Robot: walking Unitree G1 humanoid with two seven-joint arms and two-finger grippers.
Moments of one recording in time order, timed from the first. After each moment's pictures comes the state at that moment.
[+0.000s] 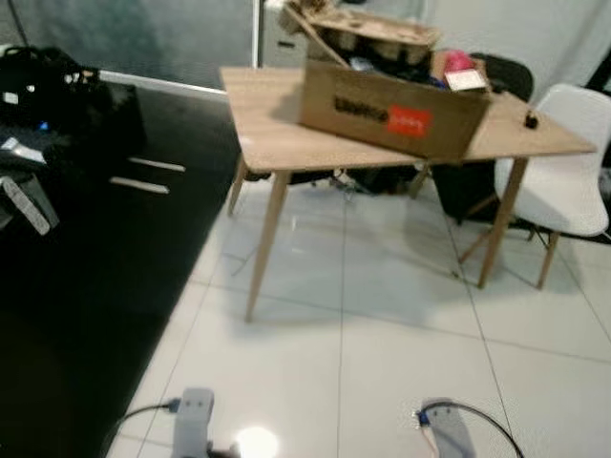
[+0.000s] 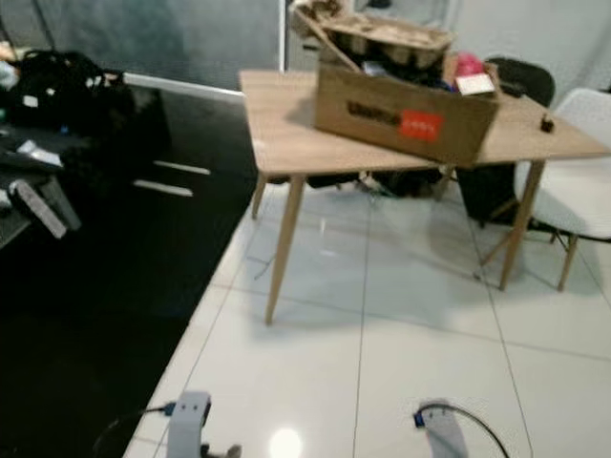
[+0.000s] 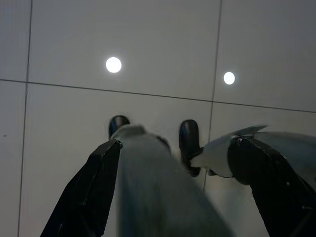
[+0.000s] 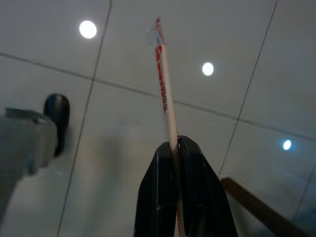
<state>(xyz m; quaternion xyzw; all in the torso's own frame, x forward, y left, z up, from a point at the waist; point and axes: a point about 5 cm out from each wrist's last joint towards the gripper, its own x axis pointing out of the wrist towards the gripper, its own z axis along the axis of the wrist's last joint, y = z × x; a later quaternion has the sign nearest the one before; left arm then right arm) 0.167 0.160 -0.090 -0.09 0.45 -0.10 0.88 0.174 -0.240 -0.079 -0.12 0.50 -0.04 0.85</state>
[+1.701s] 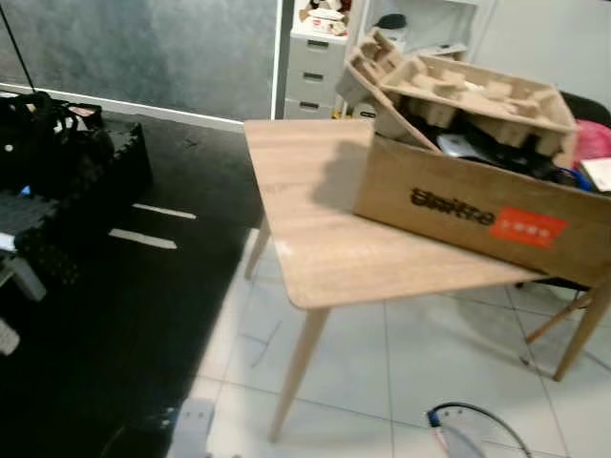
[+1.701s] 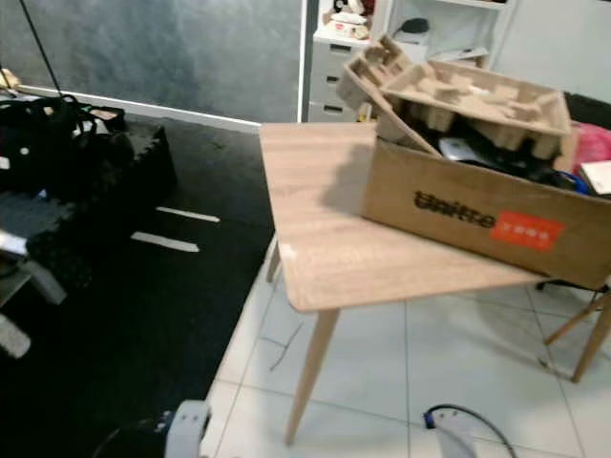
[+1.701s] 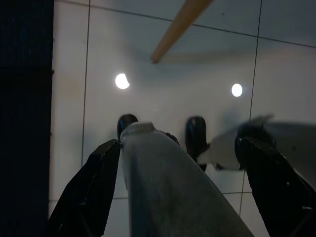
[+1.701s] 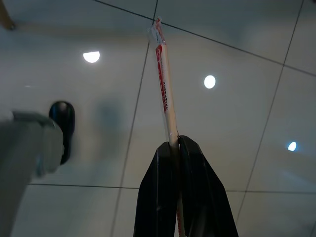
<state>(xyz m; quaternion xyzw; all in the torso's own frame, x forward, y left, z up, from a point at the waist) 0.165 0.158 -0.091 -0.08 0.46 -0.11 0.88 0.172 -0.245 -0.079 -0.11 0.50 -0.07 0.85</state>
